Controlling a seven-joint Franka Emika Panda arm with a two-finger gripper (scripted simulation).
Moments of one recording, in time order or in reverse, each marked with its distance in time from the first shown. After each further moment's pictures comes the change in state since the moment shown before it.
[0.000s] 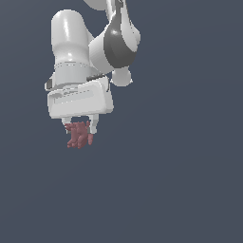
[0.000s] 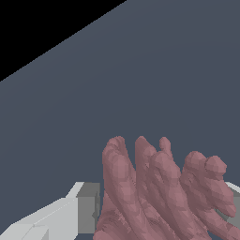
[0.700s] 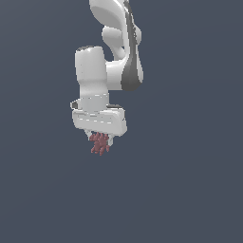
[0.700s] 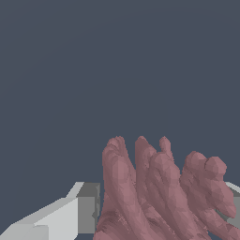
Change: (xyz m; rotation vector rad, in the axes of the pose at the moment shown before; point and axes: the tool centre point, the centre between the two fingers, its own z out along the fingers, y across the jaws) arm -0.104 0.023 0.051 -0.162 -0.214 0.031
